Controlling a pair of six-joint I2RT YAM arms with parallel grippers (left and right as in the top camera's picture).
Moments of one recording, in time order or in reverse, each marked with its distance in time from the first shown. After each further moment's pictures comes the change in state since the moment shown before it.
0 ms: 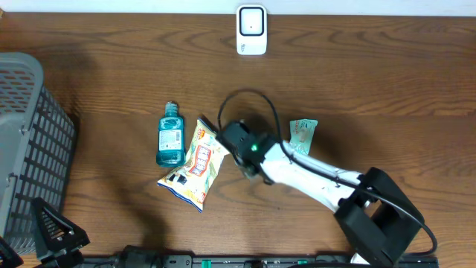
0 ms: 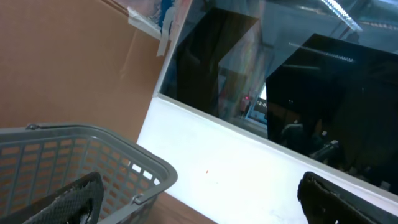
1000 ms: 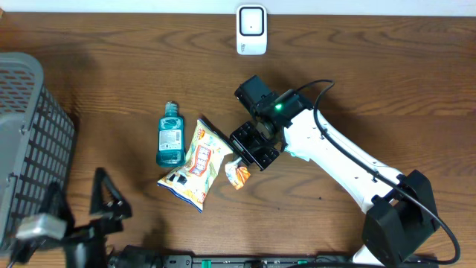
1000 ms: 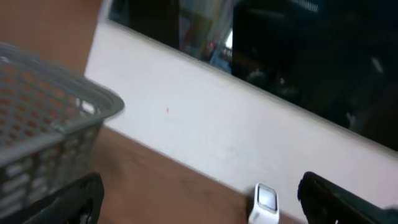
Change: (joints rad) left arm 0.000 0.000 -0.216 -0.005 0.222 -0.187; right arm -0.166 -0.039 0.272 -0.333 -0.793 1.297
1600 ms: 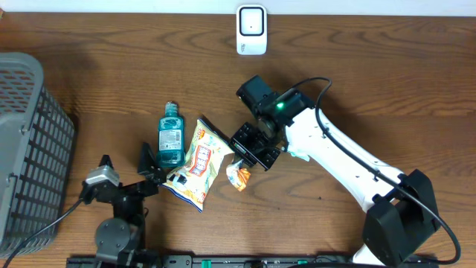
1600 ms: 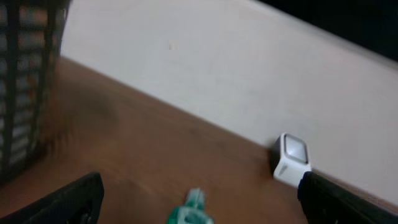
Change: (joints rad) left arm 0.000 0.001 -0.529 0.381 0.029 -0.022; right arm -0.015 0.000 0.000 -0.022 -0.062 -0.148
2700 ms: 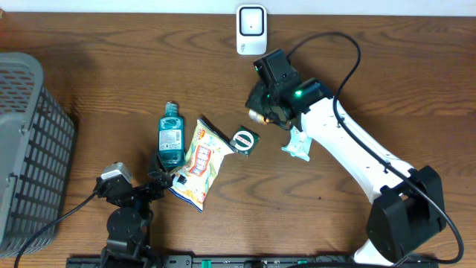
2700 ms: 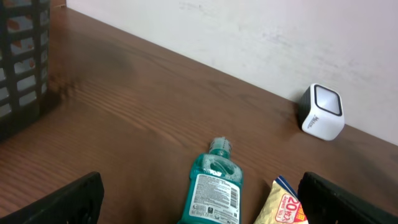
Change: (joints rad) left arm 0.000 0.001 -0.080 -0.100 0.011 -0.004; right arm -0.108 0.000 0.000 0.399 0.562 -0.348
